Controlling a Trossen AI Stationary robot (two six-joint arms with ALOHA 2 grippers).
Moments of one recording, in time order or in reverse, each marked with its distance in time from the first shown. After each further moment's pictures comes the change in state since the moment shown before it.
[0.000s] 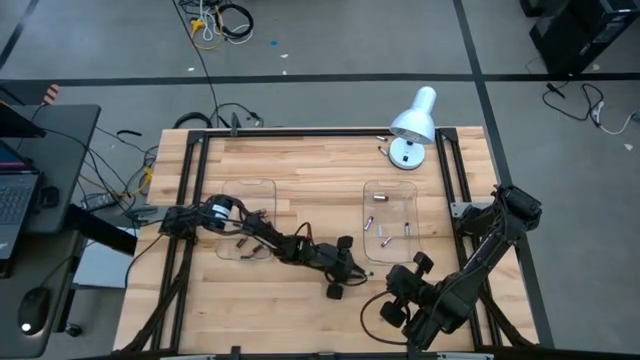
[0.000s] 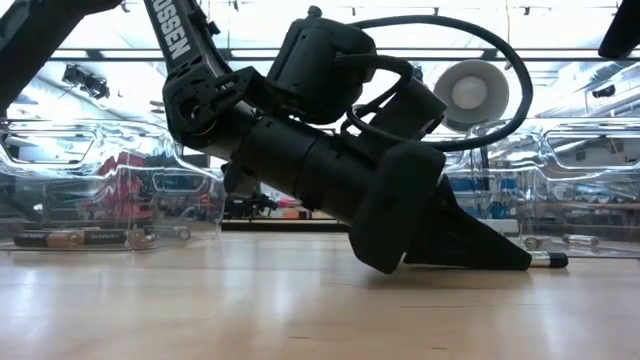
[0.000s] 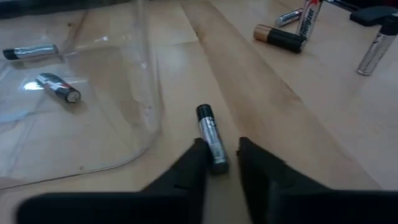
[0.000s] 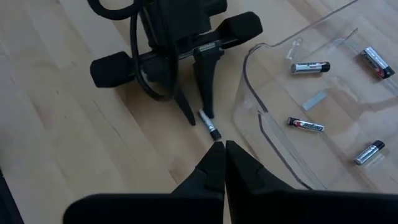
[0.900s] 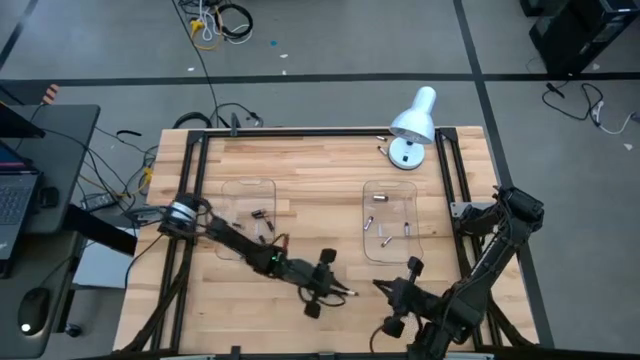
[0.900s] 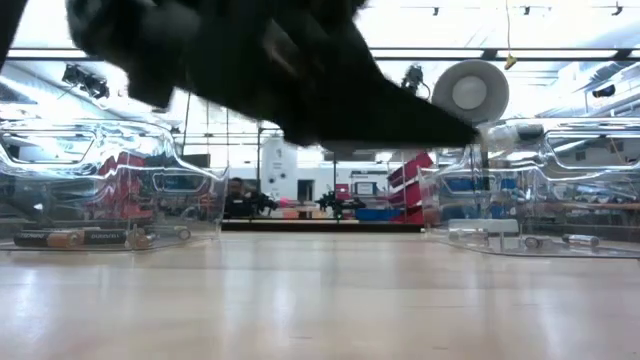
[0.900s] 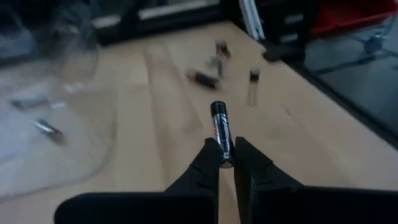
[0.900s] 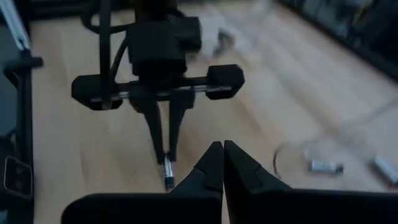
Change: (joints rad) left arm -0.181 -0.302 -0.173 -0.037 -0.080 -0.006; right arm 0.065 0.000 0.000 0.184 0.360 -0.238
